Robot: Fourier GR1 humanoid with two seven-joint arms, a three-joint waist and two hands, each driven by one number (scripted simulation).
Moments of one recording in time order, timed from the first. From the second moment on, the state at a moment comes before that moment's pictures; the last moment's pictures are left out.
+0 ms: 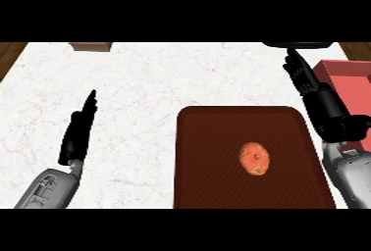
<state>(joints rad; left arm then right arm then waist) -0.23 0.37 -0.26 -1.31 0.08 0.40 0.16 -0.35 -0.43 0.19 -1.56 -0.14 -0.10 0.02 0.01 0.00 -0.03</state>
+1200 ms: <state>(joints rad) -0.10 0.48 -0.28 -1.35 0.06 0.23 -0.05 0.62 -0.19 -0.16 -1.63 0.09 -0.35 -1.06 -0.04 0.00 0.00</state>
